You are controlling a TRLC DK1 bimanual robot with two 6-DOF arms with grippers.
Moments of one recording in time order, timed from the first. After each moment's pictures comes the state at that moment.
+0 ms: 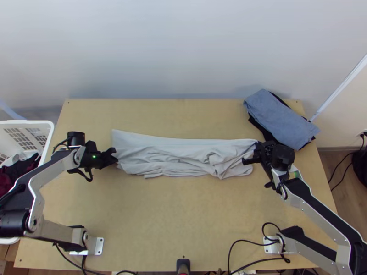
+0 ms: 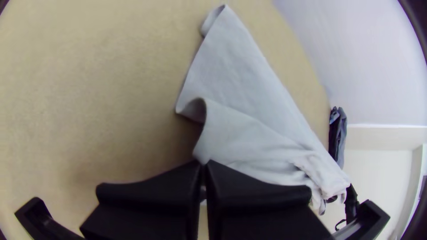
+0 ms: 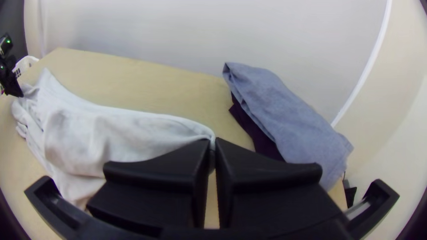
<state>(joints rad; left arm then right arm) 0.11 1.54 0.84 -0.38 0.49 -0.40 0.28 1.12 0.52 0.18 0.20 -0.11</state>
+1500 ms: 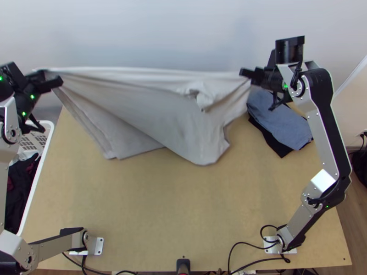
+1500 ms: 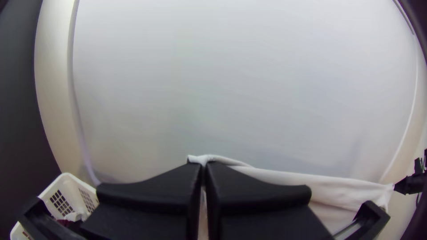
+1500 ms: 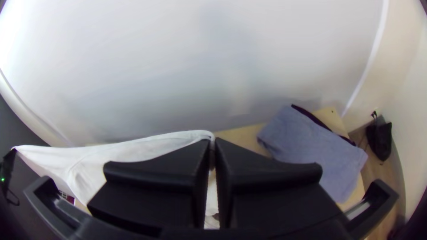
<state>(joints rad) 0.09 1.30 1.69 -0.51 -0.12 -0.14 0.30 1.83 2.28 -1.03 0.12 0.41</state>
